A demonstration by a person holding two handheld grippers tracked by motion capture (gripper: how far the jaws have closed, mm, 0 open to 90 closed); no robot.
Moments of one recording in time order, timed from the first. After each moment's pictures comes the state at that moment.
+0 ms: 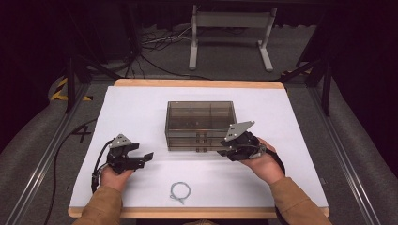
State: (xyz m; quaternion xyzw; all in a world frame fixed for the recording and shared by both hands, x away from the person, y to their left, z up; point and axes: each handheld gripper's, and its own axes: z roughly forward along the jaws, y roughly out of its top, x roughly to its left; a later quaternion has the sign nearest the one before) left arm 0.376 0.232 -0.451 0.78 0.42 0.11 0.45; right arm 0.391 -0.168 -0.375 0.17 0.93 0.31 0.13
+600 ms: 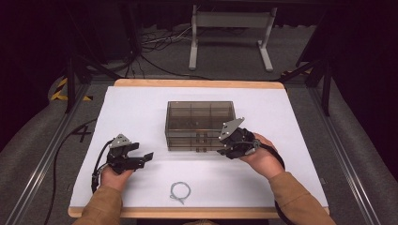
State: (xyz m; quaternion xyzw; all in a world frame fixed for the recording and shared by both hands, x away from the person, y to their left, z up) left arm 0.377 0.232 -0.451 0.78 0.42 0.11 0.44; right arm 0.402 -0.155 -0.371 0.14 0.95 0.24 0.14
